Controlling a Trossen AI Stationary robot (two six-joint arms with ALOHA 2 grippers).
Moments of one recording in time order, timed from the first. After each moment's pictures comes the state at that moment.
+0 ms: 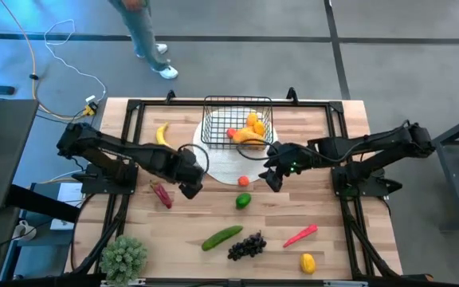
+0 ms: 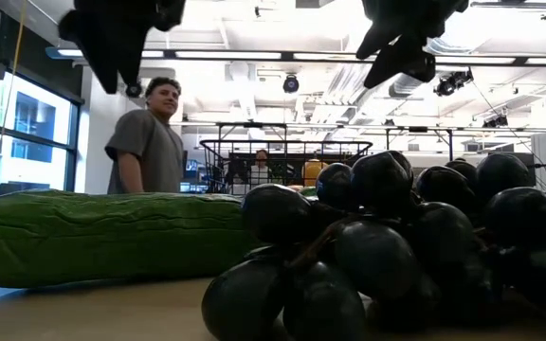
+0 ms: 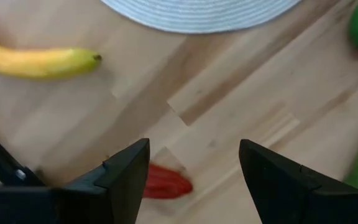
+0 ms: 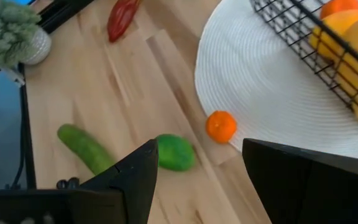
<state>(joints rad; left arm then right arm) -0.13 1.52 1.34 -1.32 -0.21 -1.10 0.11 1.26 1.00 -0.52 0.10 0.63</state>
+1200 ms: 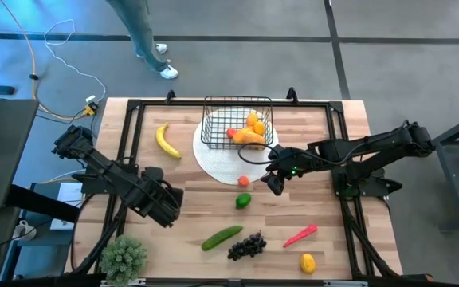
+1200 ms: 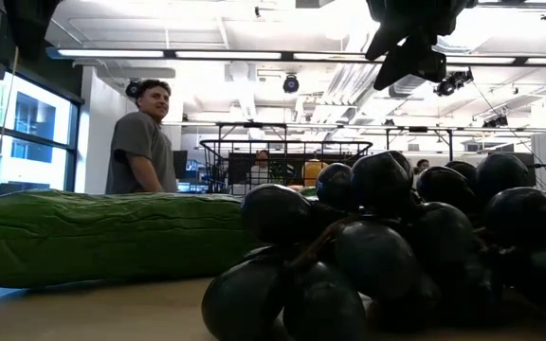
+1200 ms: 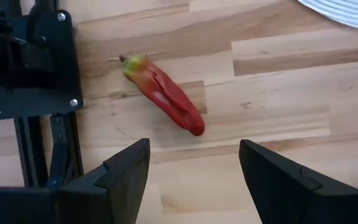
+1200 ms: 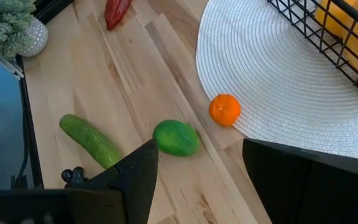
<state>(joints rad) -0.49 1.52 1.33 -1.57 -0.22 -2.07 0.15 1.26 1.00 -0.56 0.10 0.69</state>
